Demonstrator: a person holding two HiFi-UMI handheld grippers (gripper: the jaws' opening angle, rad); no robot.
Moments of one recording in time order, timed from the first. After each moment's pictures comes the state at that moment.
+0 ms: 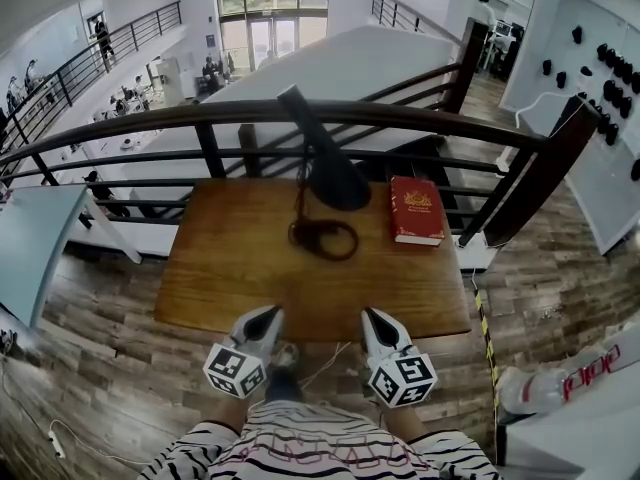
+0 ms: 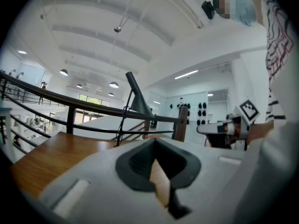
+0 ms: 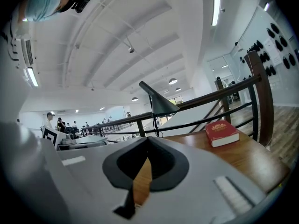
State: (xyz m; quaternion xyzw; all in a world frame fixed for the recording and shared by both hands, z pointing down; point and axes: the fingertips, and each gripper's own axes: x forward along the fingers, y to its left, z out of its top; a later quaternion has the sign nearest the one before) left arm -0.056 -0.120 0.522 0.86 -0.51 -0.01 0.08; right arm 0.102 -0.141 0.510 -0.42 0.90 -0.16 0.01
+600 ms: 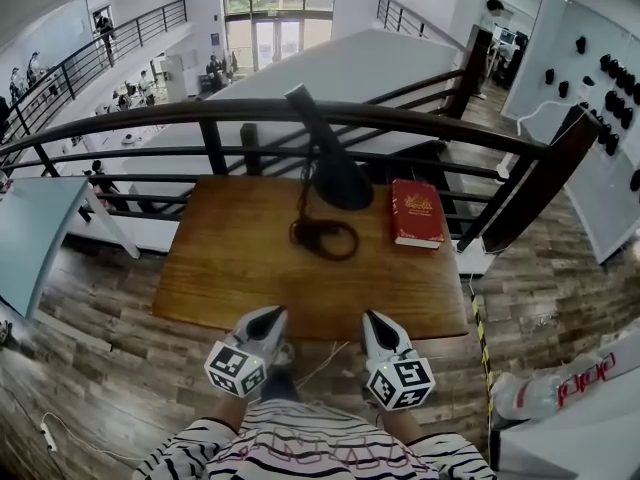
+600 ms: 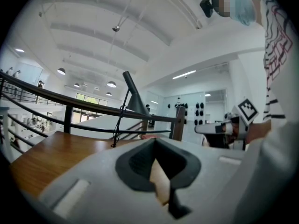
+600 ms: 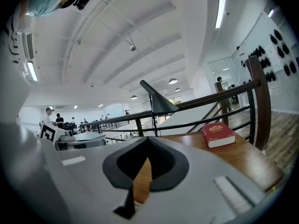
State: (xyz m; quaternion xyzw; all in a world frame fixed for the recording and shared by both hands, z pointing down) left arm -0.050 -0.112 0.526 0.86 -0.50 0.00 0.08; right arm 0.103 -0.133 0.514 -0.43 0.89 -0.15 -0.01
